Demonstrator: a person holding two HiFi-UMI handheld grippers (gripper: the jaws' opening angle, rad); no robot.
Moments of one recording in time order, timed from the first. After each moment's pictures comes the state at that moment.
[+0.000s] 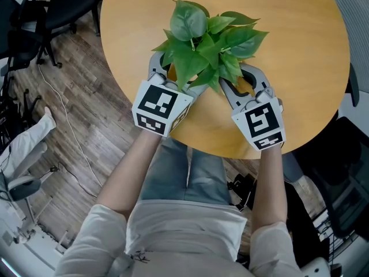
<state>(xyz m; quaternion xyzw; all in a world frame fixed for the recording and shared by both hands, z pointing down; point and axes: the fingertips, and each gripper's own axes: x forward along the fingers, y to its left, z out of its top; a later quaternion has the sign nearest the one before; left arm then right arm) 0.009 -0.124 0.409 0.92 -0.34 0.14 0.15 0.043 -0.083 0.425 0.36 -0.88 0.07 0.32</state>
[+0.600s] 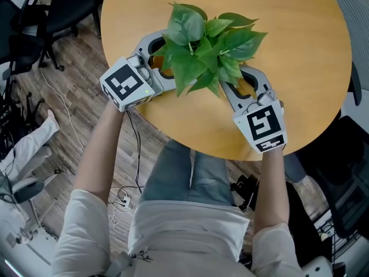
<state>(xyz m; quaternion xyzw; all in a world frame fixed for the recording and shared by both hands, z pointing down) -0.002 -0.122 0.399 0.99 -0.09 0.12 0.06 0.047 -0.083 0.423 0.36 -0.88 0.08 0.31</state>
